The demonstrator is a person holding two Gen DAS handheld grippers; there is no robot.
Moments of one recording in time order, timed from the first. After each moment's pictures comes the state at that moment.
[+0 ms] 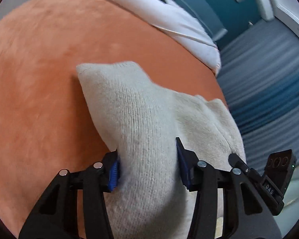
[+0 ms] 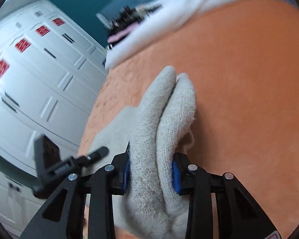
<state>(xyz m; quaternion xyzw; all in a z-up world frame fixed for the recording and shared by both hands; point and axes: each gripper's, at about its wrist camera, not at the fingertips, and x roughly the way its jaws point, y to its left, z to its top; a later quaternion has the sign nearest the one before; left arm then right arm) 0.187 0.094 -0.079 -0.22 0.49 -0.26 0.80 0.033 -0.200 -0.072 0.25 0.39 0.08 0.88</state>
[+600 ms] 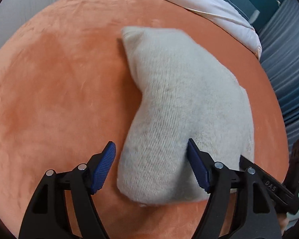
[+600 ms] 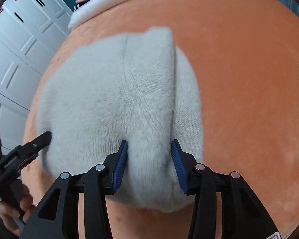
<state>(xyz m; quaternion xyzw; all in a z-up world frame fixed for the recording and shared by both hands) 0.129 0.089 -0.126 -0.13 0.54 -0.10 0.83 0.028 -0.185 -0.154 0.20 0.52 0.01 0.83</state>
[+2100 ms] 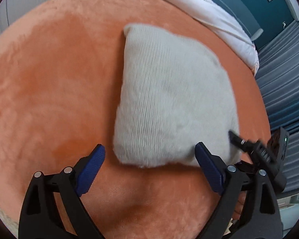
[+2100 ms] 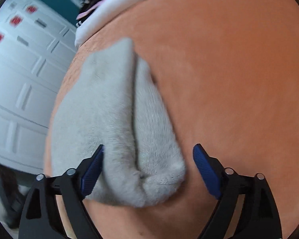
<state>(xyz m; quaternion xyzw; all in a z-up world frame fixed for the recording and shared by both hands) 0.088 0.111 -0.133 -0.20 0.54 -0.10 0.81 0.068 -0.197 -0.200 0.36 0.51 0.08 0.78</state>
